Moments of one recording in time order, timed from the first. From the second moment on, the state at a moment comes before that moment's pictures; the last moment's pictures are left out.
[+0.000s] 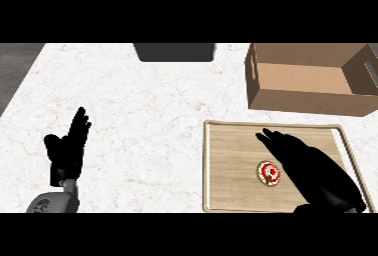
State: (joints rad) left arm -0.09 0.16 0.06 -1.33 0.00 0.20 0.03; right arm -0.09 -0.34 0.33 -2.05 0.69 0.71 0.61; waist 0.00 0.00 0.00
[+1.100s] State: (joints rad) left arm -0.09 0.13 0.08 -1.33 -0.03 0.18 0.04; right arm -0.10 -0.28 0.31 -1.79 0.93 0.64 0.38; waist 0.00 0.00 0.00
